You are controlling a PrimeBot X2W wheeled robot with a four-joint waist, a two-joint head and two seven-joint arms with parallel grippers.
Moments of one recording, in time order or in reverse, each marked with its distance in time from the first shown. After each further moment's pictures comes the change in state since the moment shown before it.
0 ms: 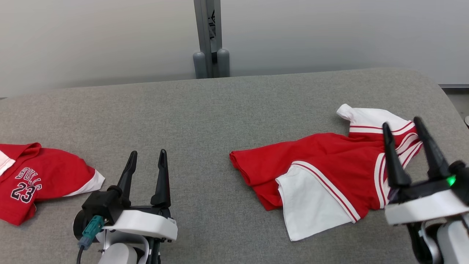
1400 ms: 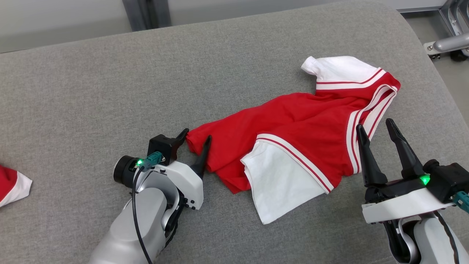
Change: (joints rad) left arm -0.482 0.000 -0.391 0.647 -0.097 -0.114 0.022; right arm -0.004 0.088 0.057 0.013 -0.009 0.000 0.000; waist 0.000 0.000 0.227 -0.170
